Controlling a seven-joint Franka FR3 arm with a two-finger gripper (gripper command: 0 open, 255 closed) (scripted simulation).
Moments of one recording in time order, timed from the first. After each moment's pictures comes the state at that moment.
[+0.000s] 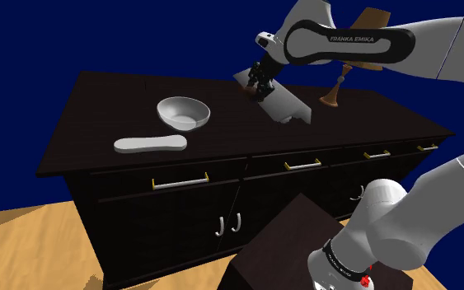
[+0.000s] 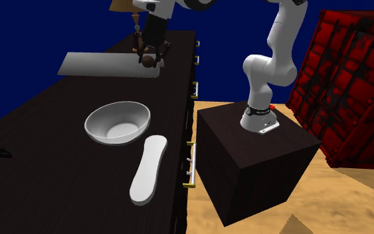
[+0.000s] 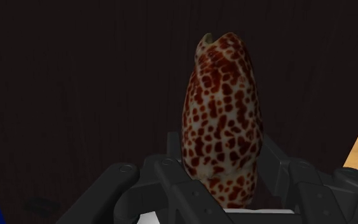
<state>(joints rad) 0.32 -0.30 -0.38 -2.11 -0.08 2.18 -1.24</state>
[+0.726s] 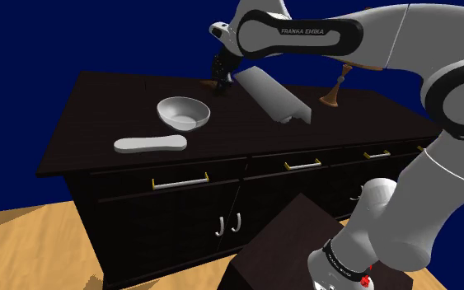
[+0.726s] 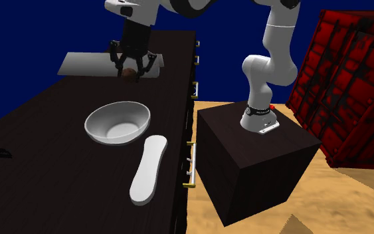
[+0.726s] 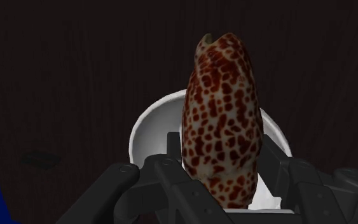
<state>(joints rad) 0.41 -0.02 -0.29 -1.83 -0.03 2.16 -1.08</state>
